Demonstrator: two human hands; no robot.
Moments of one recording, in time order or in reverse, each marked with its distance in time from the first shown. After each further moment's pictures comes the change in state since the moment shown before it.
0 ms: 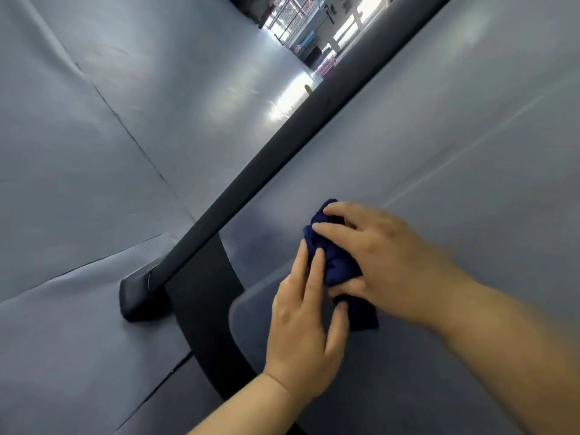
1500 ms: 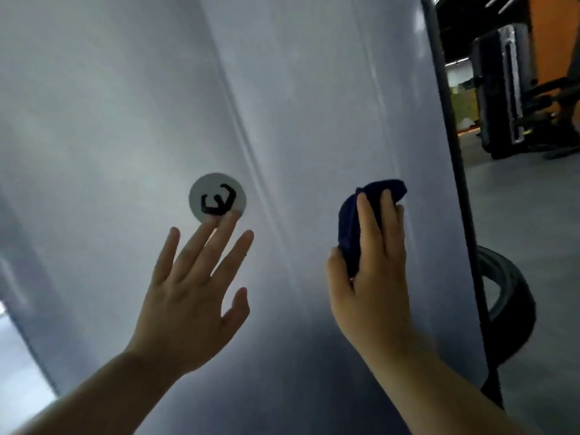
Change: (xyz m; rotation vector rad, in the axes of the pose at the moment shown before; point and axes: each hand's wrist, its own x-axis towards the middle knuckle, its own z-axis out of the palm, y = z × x) left_hand 0.110 0.190 0.091 0.864 -0.452 1.509; right_hand -0.218 0.079 0.091 0.457 1.529 1.239
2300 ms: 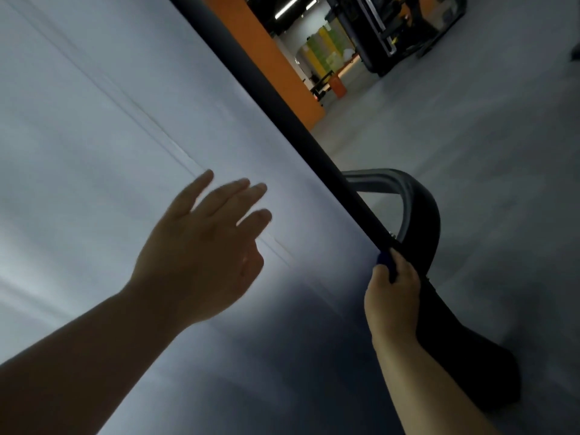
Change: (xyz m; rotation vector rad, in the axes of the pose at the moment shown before) left_hand 0.156 0.135 0.042 0.027 -0.048 0.696; right_hand -0.077 0.168 -0.046 0.259 0.434 1.163
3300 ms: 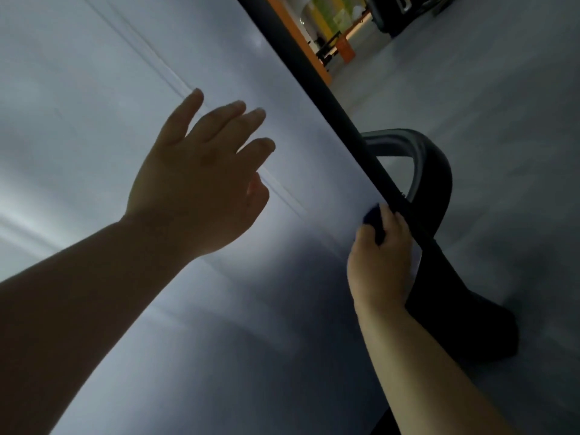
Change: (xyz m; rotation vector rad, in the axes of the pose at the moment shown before) left_hand 0.002 -0.004 0.003 0.040 0.053 -0.034; right_hand -0.036 -0.012 0.017 0.011 -0.036 -0.079
